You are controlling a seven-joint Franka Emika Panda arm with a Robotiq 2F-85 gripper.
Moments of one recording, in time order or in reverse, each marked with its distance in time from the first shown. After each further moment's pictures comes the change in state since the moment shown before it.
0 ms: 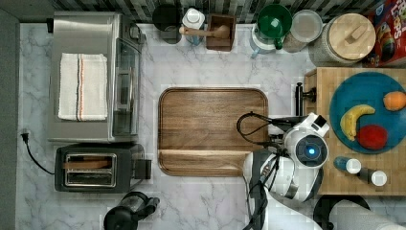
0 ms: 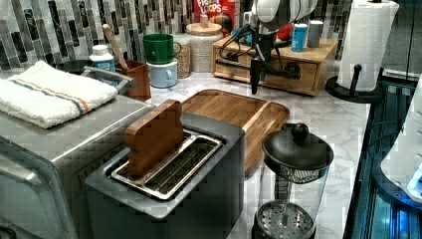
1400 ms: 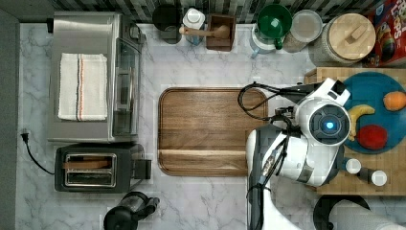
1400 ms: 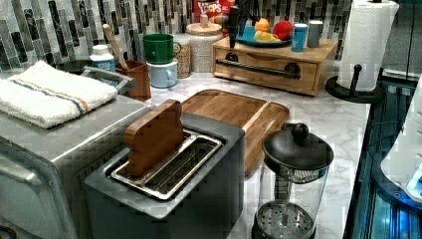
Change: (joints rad) arm 0.029 -0.139 0.051 0.234 0.009 -0.296 -0.019
